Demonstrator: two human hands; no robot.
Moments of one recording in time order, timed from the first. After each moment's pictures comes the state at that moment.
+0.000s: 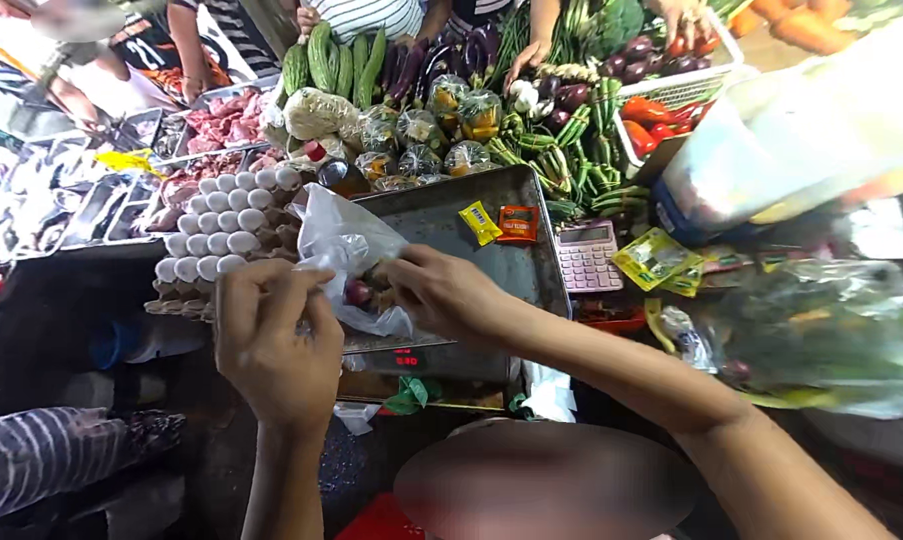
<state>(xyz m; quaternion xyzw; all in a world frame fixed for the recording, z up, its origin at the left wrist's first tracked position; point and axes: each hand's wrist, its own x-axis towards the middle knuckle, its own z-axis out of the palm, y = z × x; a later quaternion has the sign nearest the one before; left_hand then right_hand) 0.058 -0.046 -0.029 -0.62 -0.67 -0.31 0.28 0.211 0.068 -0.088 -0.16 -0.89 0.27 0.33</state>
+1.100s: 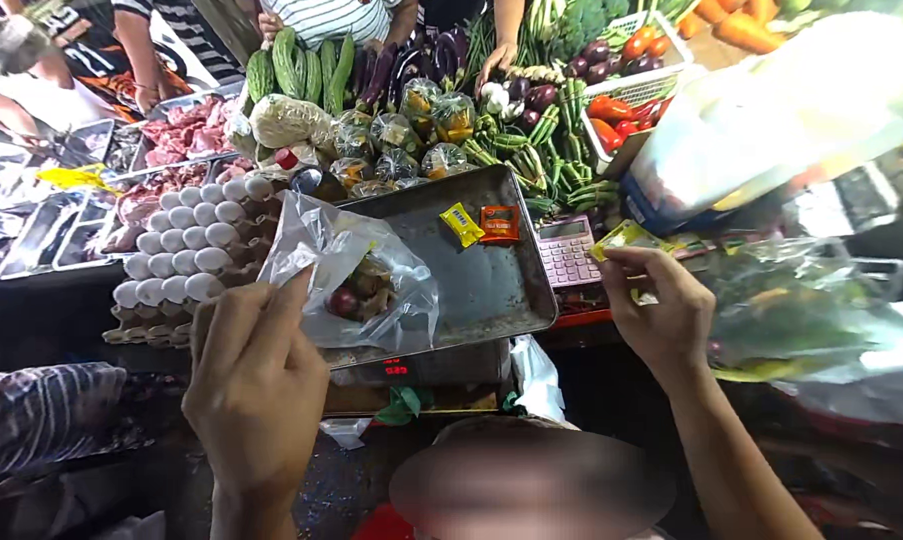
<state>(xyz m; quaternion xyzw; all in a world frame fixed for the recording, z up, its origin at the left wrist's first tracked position) 0.061 -0.055 -0.018 -0.65 -0.68 -0.26 0.22 0.398 0.056 -0.166 -0.50 -0.72 0.11 0.47</state>
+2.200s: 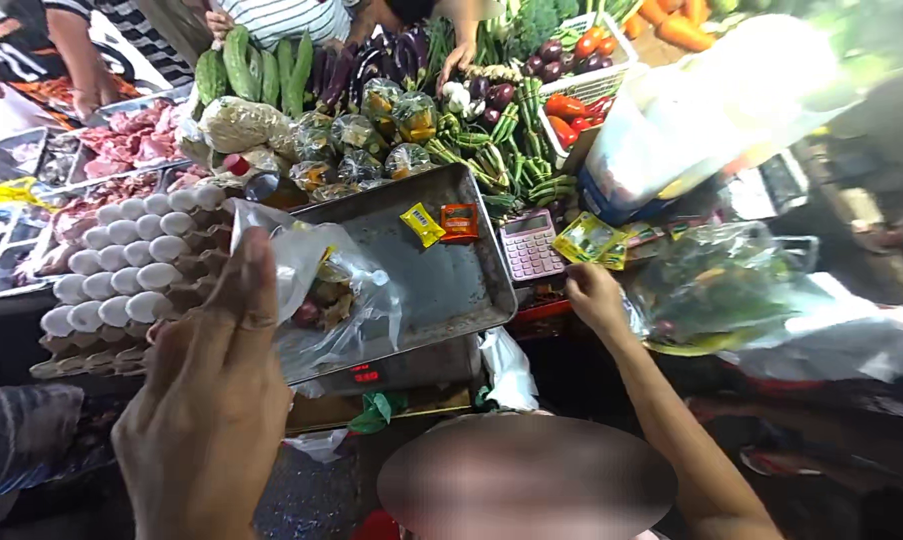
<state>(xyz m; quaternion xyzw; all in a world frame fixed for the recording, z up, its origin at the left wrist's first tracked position) 0.059 -0.060 -0.027 -0.68 -0.69 -0.13 0.22 0.457 0.086 -0.289 -0.66 -0.65 0.28 0.26</state>
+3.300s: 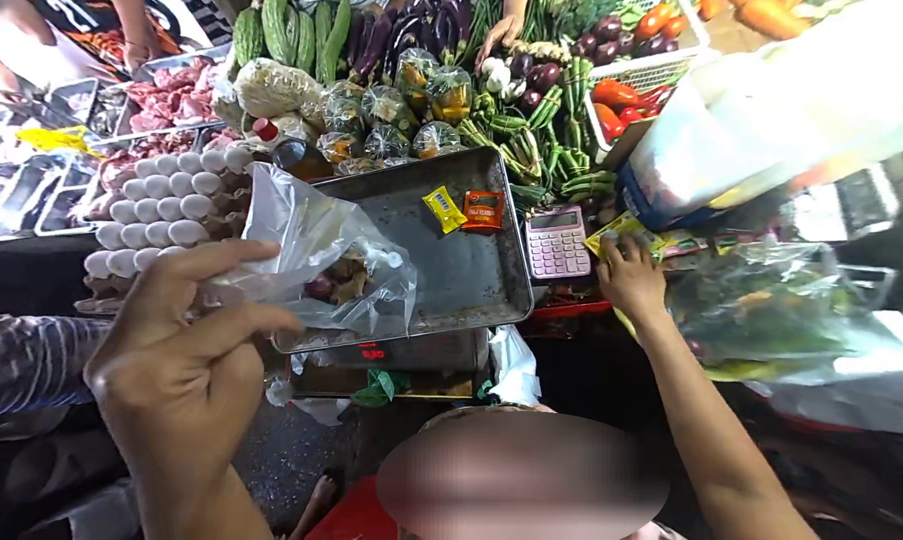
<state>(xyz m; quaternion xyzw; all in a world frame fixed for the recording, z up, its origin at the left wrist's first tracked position) 0.047 -0.057 -0.012 -0.71 -0.60 -0.36 0.04 0.501 0.148 -0.342 -0.66 -0.74 0.11 0.11</state>
